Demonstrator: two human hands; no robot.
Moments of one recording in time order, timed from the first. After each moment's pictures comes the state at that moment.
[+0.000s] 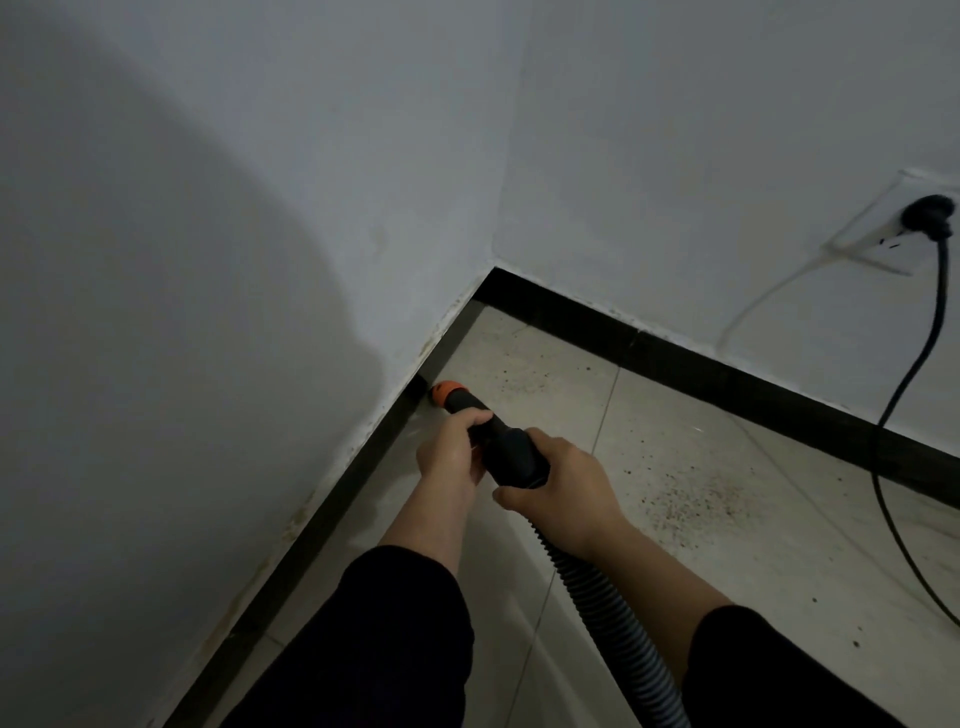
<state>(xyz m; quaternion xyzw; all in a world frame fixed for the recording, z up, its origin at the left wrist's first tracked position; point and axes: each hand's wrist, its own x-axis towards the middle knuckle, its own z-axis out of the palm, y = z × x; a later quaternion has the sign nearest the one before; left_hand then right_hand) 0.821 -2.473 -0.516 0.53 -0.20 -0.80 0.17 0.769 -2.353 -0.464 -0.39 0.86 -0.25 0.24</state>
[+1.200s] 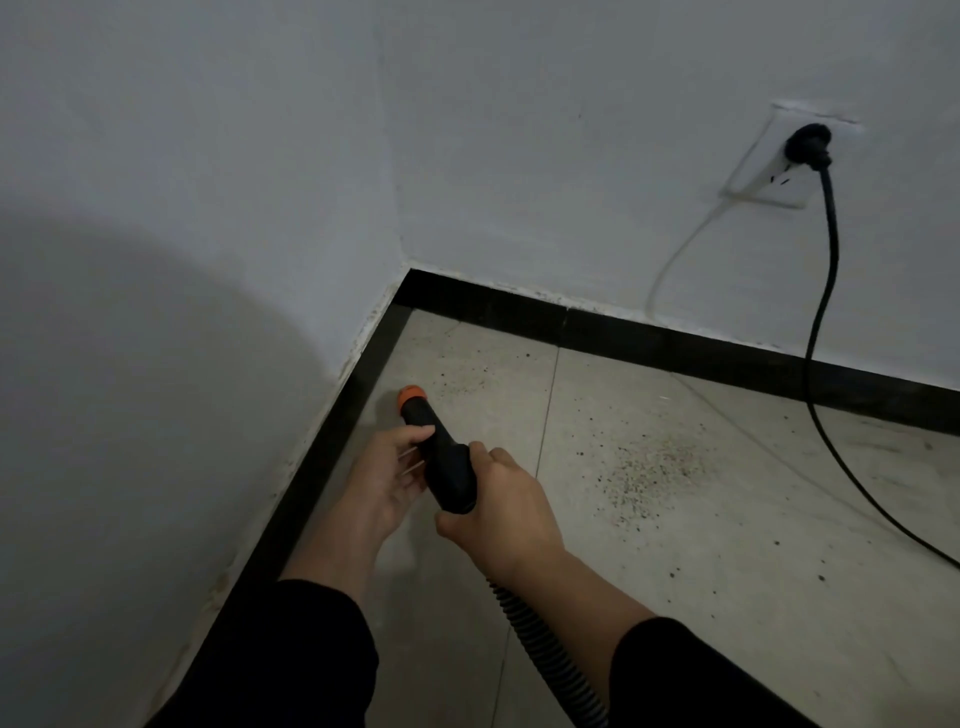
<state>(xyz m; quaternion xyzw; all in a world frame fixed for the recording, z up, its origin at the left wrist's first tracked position) 0.816 -2.474 -0.506 0.47 -0.34 -0.81 0.10 0.774 -2.346 -0.474 -0.35 0.88 -0.23 0.20</state>
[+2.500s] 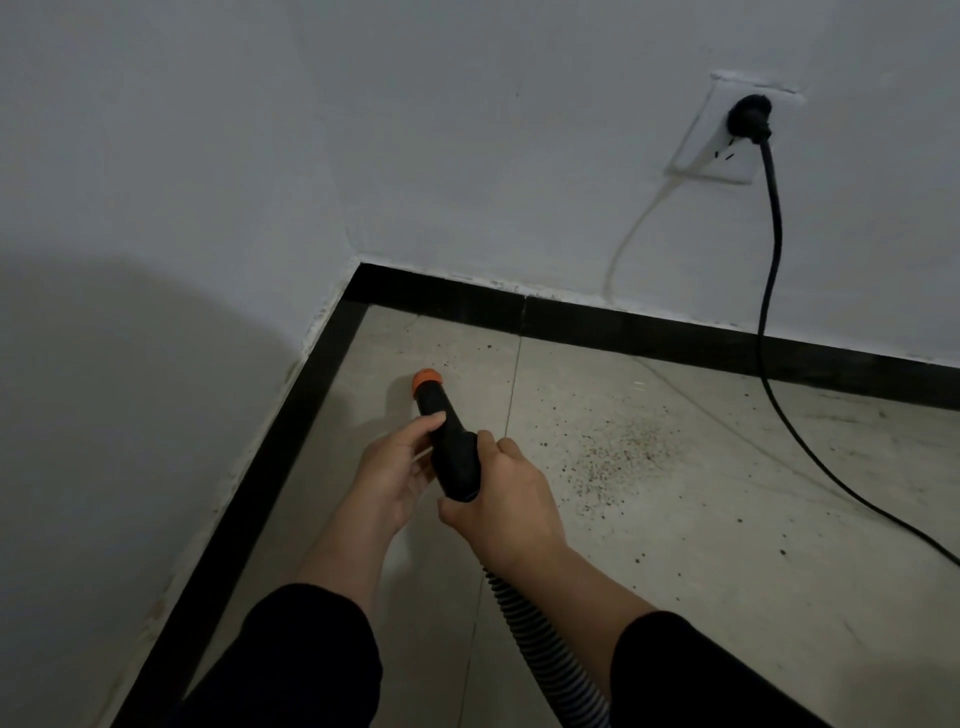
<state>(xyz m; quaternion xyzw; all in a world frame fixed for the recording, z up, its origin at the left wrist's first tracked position) 0.770 -2.441 -0.522 0.45 -0.36 -0.81 0.08 0.744 -2.315 -0.474 -0.29 0.90 -0.25 0.19</state>
